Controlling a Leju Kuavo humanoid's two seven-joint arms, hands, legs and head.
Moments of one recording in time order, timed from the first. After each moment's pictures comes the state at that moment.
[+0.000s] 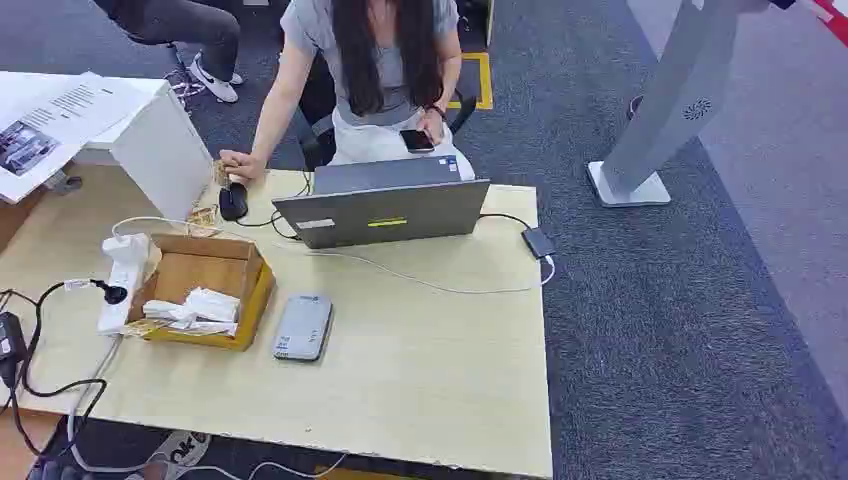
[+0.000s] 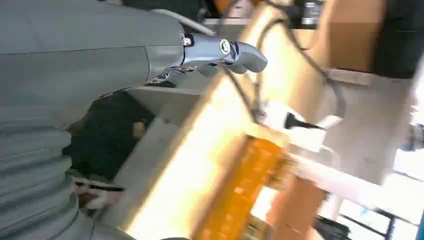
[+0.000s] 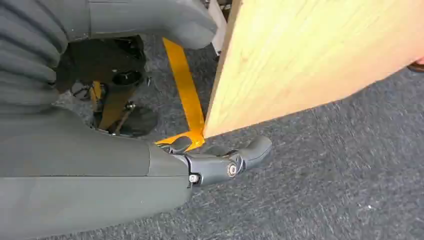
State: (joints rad) left arm 0.35 -0.30 0.71 -1.33 0.36 -0.41 -0.63; right arm -0.01 0.06 -0.16 -0.24 -0.27 0.09 -0.61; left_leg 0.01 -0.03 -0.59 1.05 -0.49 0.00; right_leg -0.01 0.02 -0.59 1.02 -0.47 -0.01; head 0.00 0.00
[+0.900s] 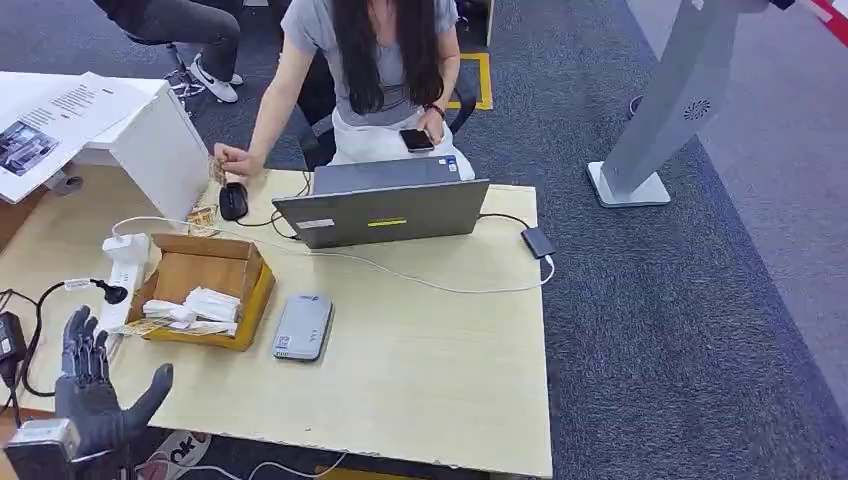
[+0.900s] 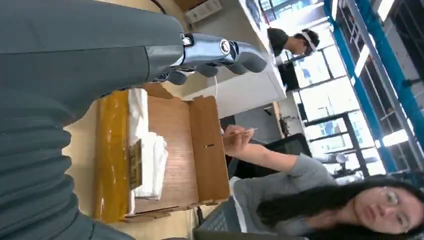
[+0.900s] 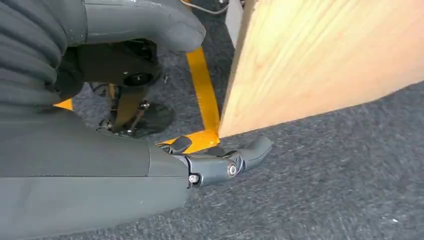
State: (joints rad) left arm 0.19 -0.20 0.44 -1.68 -0.17 -0.13 -0.54; right arm -0.05 0.08 -0.18 -0.22 -0.20 0.04 -0.50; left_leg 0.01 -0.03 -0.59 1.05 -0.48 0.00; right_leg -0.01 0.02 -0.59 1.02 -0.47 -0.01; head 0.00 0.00
